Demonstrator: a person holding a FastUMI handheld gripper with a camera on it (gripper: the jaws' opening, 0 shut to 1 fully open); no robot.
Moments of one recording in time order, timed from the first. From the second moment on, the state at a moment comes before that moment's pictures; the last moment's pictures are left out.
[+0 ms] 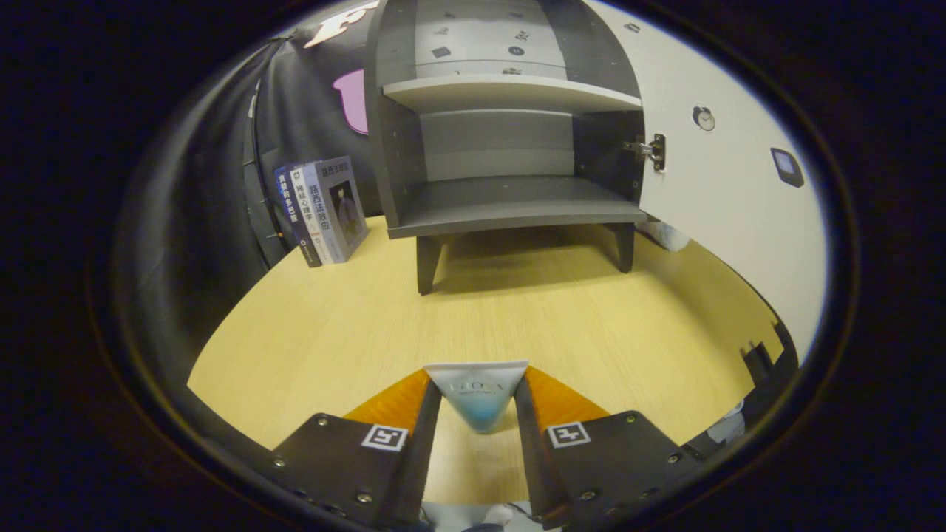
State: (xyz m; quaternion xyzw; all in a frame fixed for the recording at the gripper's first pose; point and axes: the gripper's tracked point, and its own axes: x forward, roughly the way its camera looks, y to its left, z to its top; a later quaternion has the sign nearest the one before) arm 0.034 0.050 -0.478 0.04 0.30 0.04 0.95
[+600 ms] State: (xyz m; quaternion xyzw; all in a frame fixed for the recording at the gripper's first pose) arm 0.088 0.025 -0.274 0.03 0.25 0.08 0.96
